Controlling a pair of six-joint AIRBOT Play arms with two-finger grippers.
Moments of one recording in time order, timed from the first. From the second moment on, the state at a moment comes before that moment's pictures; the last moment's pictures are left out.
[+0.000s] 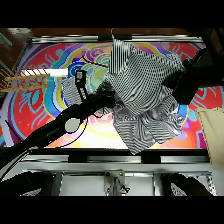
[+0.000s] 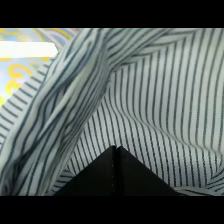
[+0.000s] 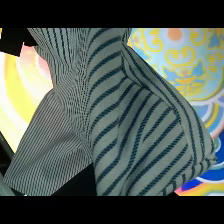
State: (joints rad) left arm -0.76 -1.24 0.93 1.05 0.08 -1.57; right arm 0.19 -1.08 1.77 -1.21 1.62 0.83
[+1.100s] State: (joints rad) left arm -0.65 -1.25 0.94 1.05 -0.13 -1.53; right arm 0.19 -1.08 1.77 -1.23 1.56 0.83
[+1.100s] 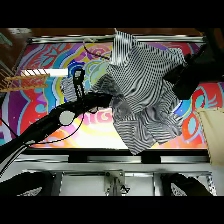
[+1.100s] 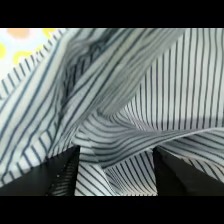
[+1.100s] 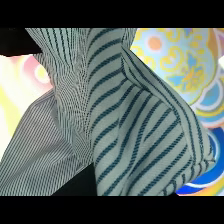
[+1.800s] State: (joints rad) left arm -0.75 -1.35 0.94 1.05 0.31 -1.81; right arm 0.19 -1.08 1.77 -1.23 1.56 0.83
